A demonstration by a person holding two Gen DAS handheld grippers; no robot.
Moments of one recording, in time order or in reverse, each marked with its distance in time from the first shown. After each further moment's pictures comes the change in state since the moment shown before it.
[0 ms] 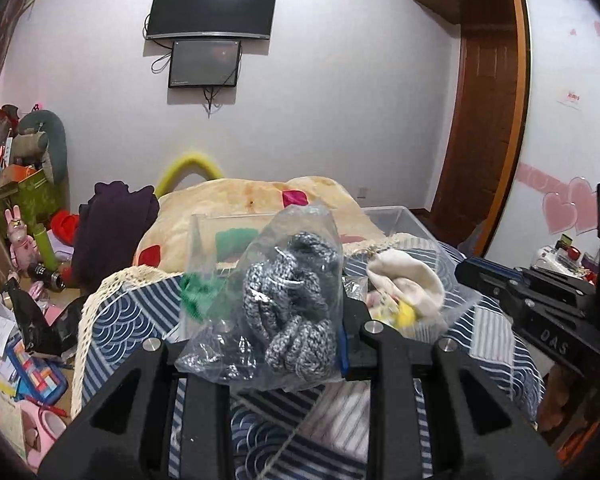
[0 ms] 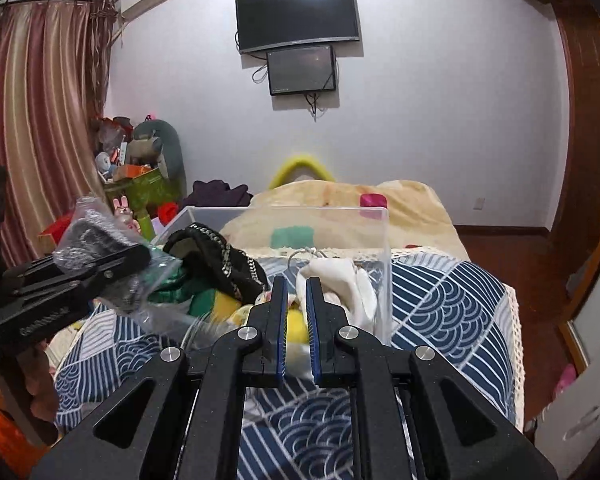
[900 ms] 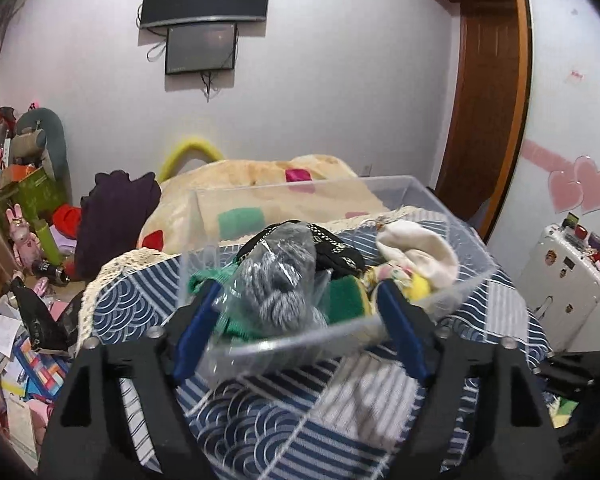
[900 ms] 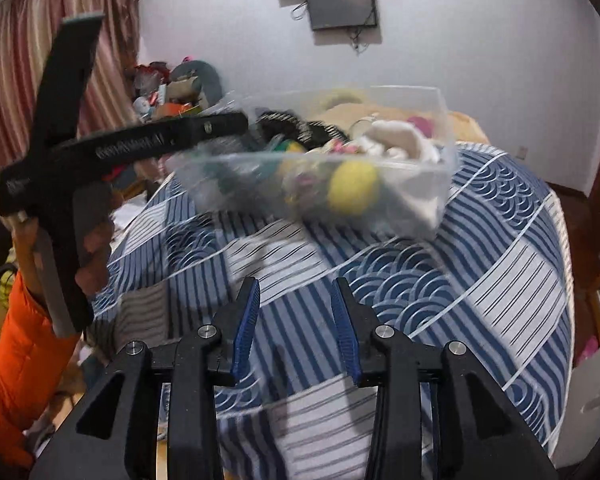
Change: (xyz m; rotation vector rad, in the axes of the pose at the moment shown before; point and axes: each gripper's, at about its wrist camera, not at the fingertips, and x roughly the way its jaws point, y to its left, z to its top) left arm -0.009 0.001 -0.019 0.033 0.054 0.010; right arm -0.013 0.017 -0.080 -0.015 0.226 0.160
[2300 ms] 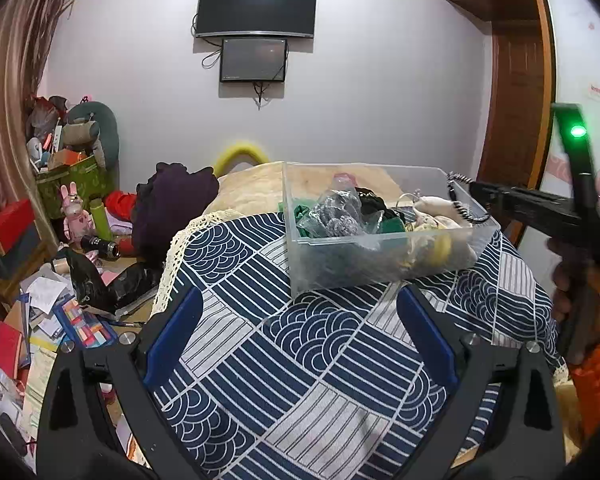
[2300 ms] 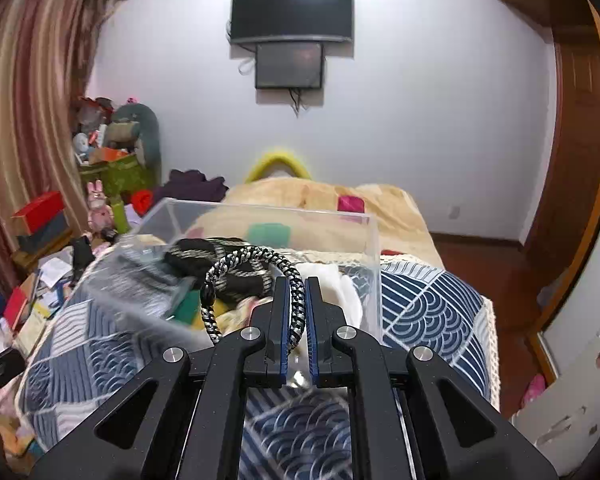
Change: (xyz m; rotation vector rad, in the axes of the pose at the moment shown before) left arm -0.086 0.031 -0.058 -0.069 -0.049 0.144; right arm 0.002 -0.006 0.082 -0.041 -0.202 -0.277
